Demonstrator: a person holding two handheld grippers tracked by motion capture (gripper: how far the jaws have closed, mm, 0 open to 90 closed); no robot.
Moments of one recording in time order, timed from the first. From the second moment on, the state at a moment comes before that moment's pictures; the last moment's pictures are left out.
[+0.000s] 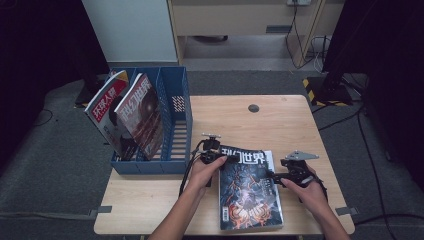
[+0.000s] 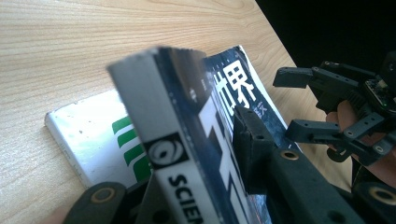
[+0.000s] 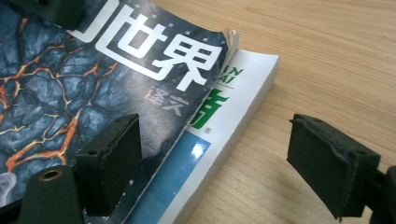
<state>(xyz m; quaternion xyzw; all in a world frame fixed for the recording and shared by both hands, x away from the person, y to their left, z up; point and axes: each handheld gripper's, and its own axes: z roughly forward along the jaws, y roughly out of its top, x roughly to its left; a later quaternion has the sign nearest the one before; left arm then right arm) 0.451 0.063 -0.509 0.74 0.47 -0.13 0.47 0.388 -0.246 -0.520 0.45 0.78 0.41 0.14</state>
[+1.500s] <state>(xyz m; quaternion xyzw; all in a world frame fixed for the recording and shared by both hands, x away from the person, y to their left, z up) 0.438 0.066 -0.451 0.76 0.42 -0.08 0.49 0.393 -0.264 -0.523 0.49 0.77 0.37 0.18</state>
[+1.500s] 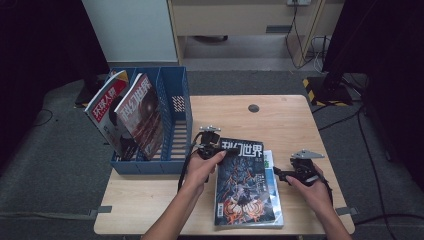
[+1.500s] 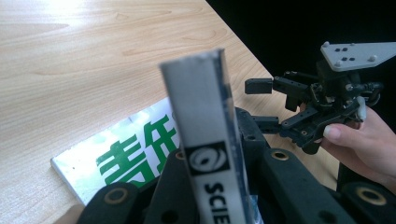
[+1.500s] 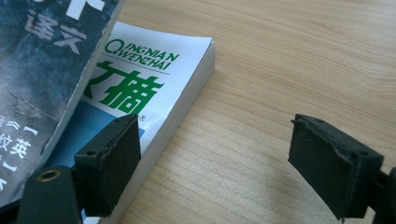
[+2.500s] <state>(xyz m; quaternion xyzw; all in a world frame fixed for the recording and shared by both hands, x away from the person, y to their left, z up) 0.442 0.064 -0.407 0.78 0.39 -0.06 0.48 0.393 -0.266 -0.523 0.49 0.77 0.37 0.18</state>
